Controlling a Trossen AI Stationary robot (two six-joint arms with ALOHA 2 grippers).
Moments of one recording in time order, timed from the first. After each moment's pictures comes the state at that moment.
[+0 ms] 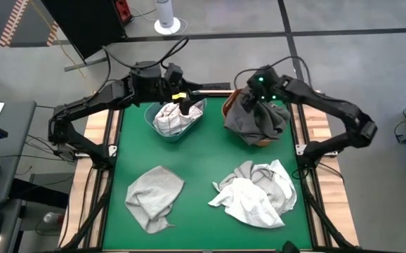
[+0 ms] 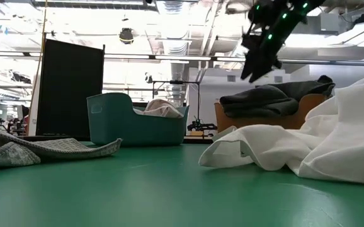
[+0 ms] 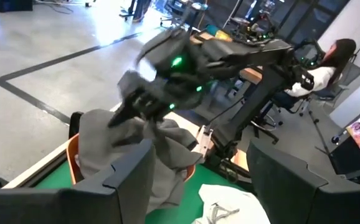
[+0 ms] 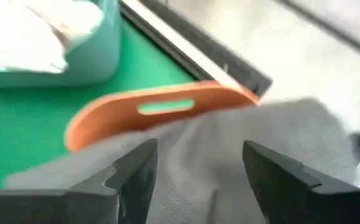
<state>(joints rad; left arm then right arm) 0.26 1.44 1.70 -0.41 0.01 -0.38 -0.66 1.36 1.15 -0.62 0.08 0.07</state>
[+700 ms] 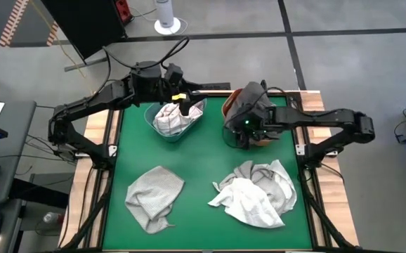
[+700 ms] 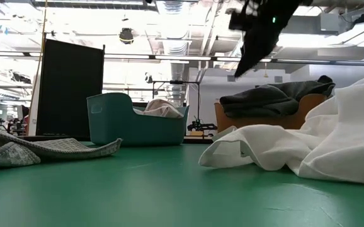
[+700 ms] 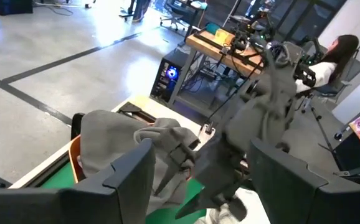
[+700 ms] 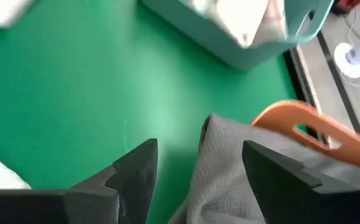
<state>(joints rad) 0.26 1.44 1.70 -0.41 0.01 -0.36 -0.15 1.36 1.13 -0.66 0.22 -0.13</state>
